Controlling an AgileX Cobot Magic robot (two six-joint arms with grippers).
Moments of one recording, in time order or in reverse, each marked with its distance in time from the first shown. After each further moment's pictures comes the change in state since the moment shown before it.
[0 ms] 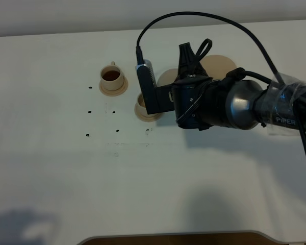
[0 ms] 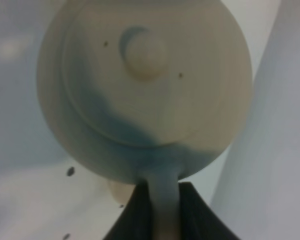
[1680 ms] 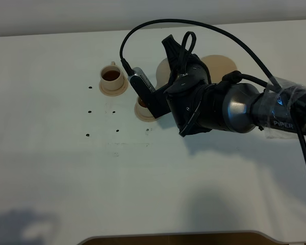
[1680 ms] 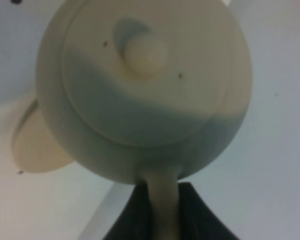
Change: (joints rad) left arm 0.000 0.000 0.000 0.000 0.000 -0.001; right arm 0.017 0.000 0.000 -0.233 0.043 -0.145
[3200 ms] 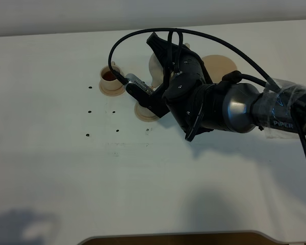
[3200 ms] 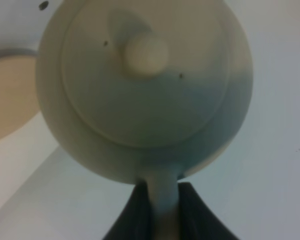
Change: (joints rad) left arm 0.000 0.000 0.000 0.000 0.000 0.001; right arm 0.000 0.000 0.000 -0.189 -0.035 -0.089
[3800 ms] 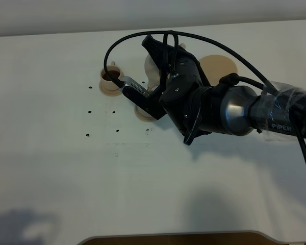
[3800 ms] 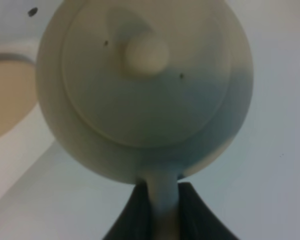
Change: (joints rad) left arm 0.000 0.000 0.000 0.000 0.000 -0.001; right arm 0.015 0.000 0.000 -0.006 -0.002 0.005
